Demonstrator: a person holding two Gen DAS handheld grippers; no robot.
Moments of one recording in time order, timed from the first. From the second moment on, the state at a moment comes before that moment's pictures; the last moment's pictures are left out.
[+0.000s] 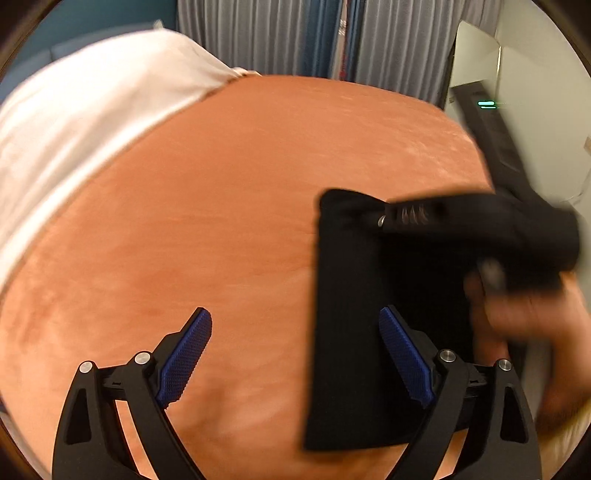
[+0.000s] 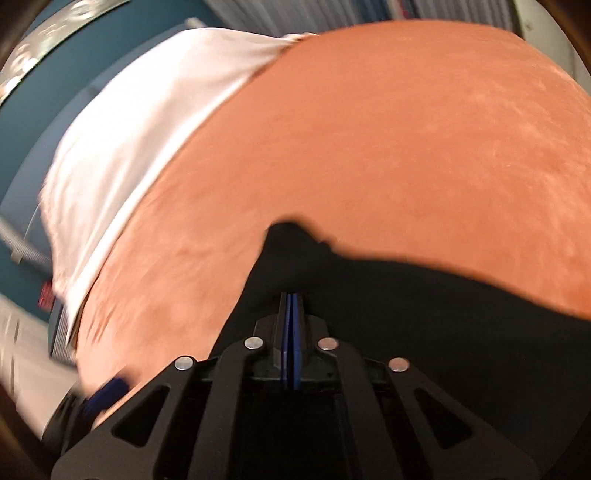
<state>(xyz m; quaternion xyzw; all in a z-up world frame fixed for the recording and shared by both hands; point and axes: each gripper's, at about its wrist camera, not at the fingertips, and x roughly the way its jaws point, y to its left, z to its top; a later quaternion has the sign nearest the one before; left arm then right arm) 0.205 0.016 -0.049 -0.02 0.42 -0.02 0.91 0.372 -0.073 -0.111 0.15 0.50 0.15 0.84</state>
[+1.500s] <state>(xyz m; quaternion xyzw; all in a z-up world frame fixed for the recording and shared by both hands) 0.166 -0.034 -0.075 0.12 0.45 -0.01 0.88 0.098 -0.267 -0.101 0.22 0.38 0.01 0.90</state>
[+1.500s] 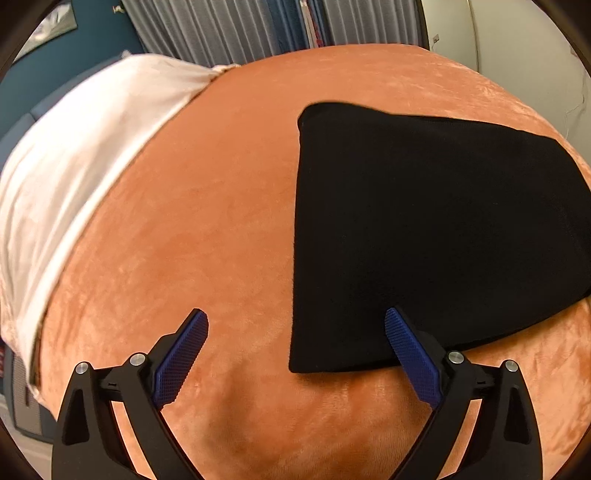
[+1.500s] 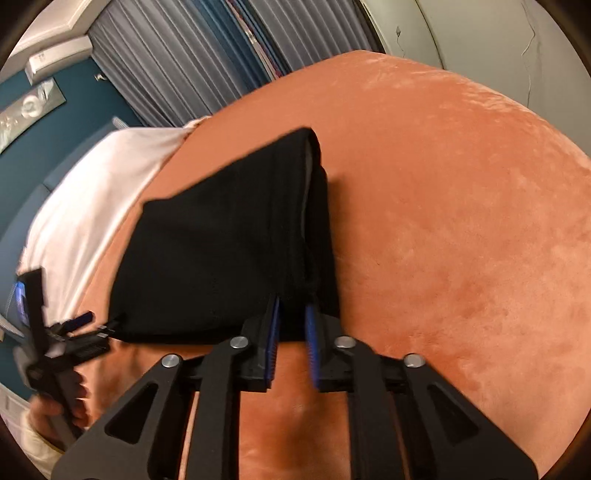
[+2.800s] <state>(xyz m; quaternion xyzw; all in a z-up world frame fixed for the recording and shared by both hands) 0.191 0.051 -0.062 -0.14 0.51 -0.10 0.85 0.098 -0.301 -0.109 0.35 0.40 0.04 0.84</state>
